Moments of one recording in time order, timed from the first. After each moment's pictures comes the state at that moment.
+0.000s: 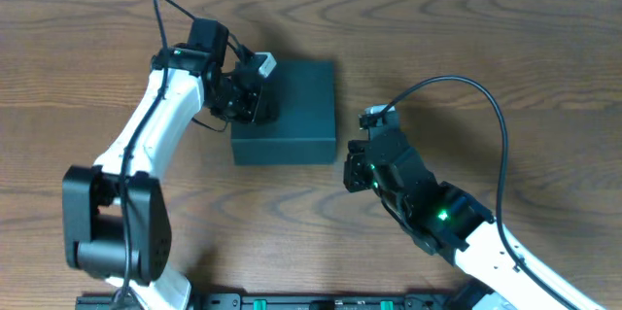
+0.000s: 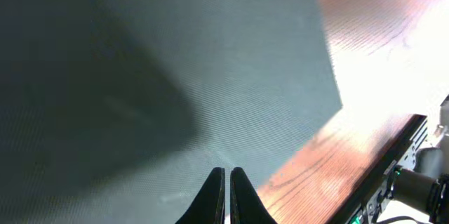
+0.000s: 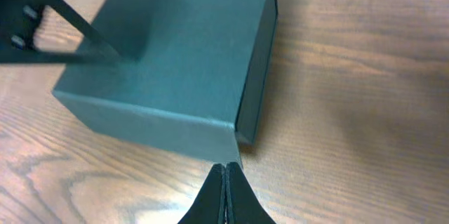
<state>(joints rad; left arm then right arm) -0.17 1.80 1.38 -0.95 0.64 0.12 0.72 1.12 0.75 -0.35 0.15 0.54</state>
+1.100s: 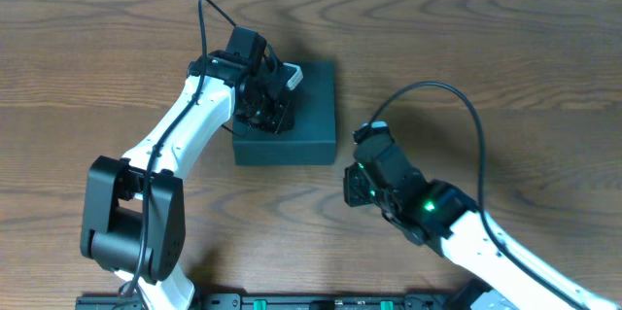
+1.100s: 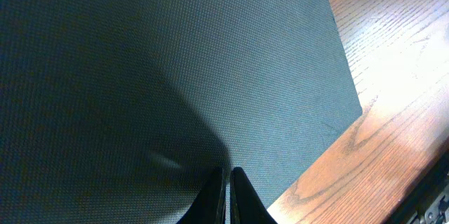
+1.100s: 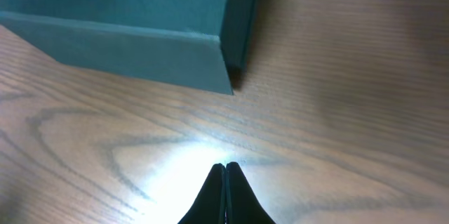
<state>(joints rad) -0.31 1.83 1.35 -0.86 0.49 0.11 0.73 1.22 0.74 -0.47 0.06 0.57</state>
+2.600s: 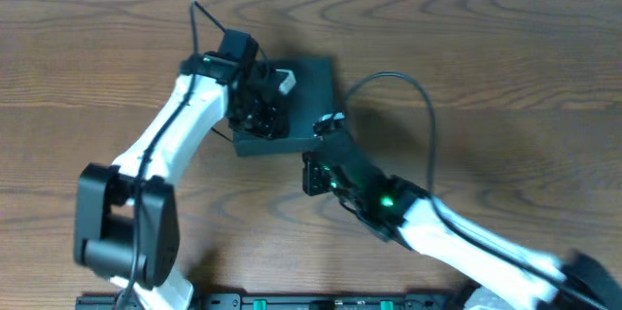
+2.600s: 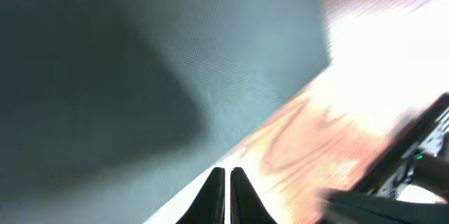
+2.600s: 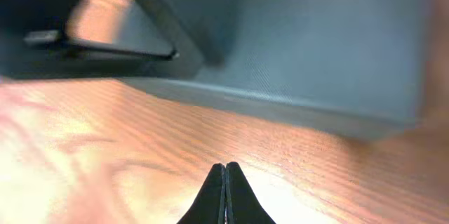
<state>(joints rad) -0.26 1.75 1.36 -1.00 0.55 0.07 0.82 1.33 0.73 -0.08 0.05 0.61</state>
